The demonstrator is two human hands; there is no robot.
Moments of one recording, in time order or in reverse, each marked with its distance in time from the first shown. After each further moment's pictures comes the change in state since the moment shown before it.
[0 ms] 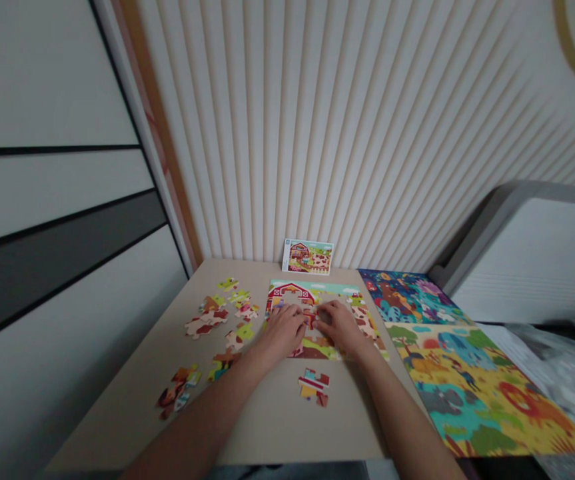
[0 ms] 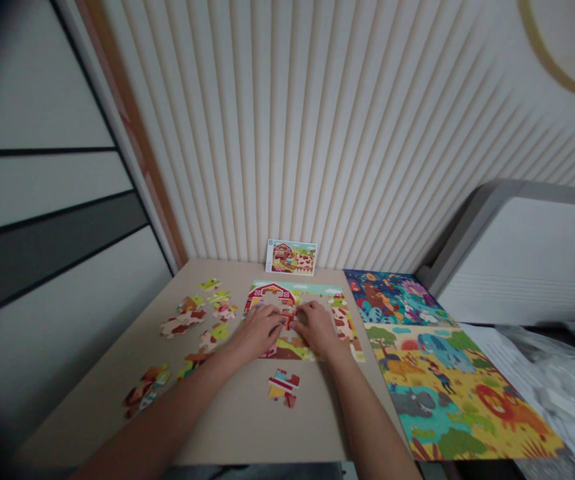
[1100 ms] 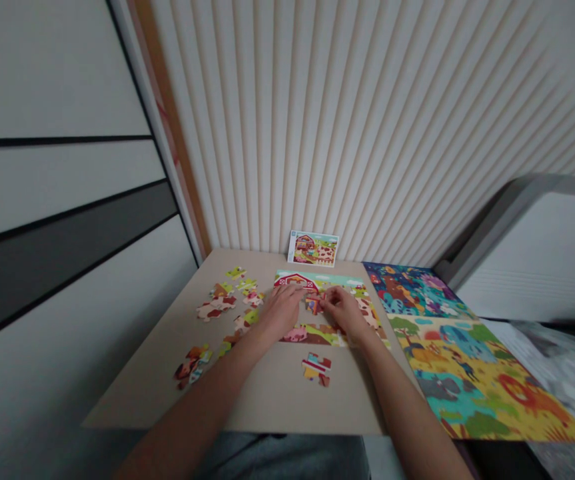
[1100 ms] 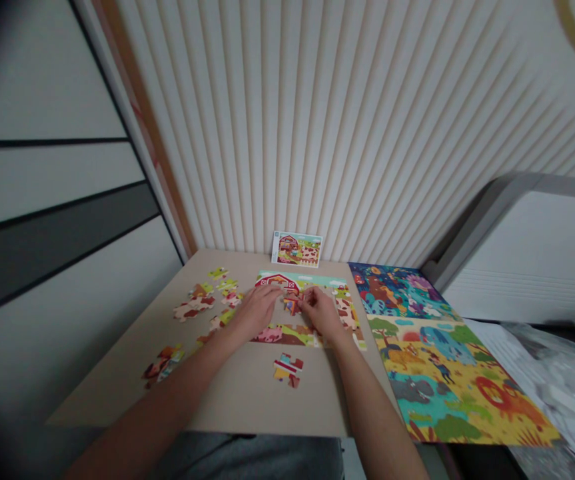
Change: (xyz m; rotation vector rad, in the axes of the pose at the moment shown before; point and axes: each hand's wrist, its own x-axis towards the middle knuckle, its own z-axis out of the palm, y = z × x) left_hand 0.005 -0.006 -0.026 -0.012 0.085 -0.019; right_hand 0.007 0.000 0.000 0.409 0.108 0.065
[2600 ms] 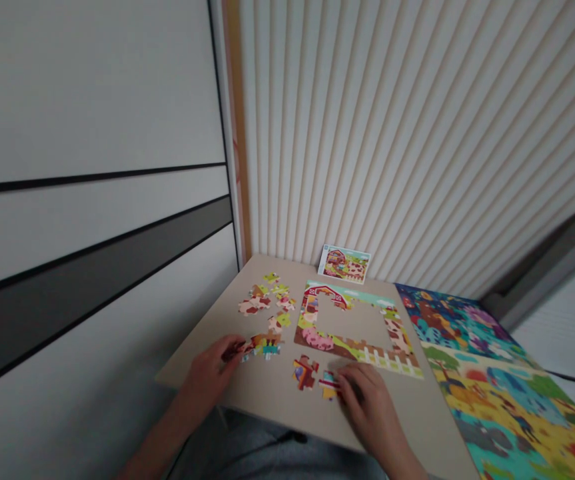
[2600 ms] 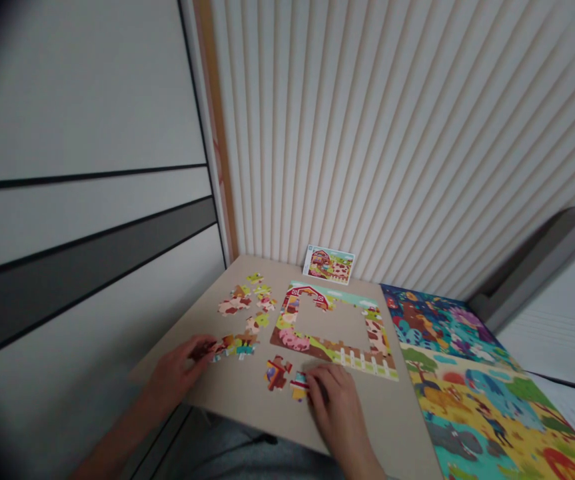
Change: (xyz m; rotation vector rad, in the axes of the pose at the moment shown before) left_hand -0.208 -0.034 -0.091 -0.251 0.169 -0.593; right_hand -0.147 -0.065 0.022 -0.197 -0.064 -0.255
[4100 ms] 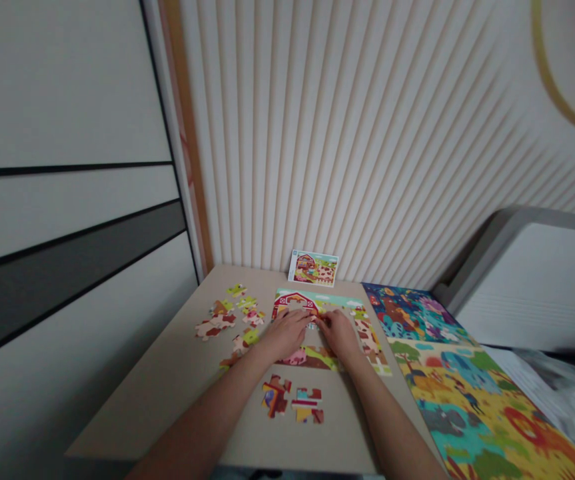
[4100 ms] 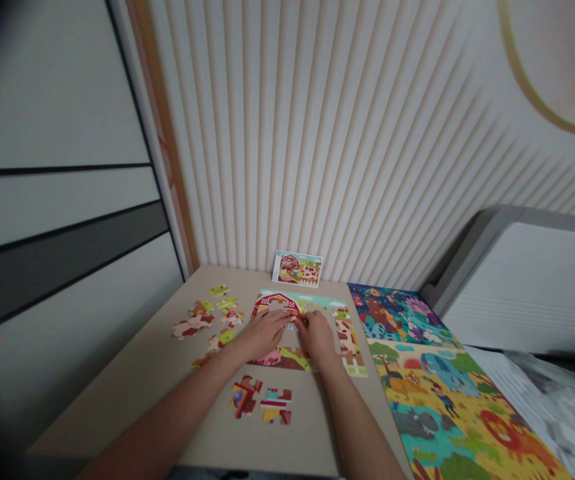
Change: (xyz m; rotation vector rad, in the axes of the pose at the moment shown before) left_hand 0.149 0.089 0.166 0.281 -0.281 0.751; right_hand 0.130 0.089 0.000 -0.372 0.010 0.318
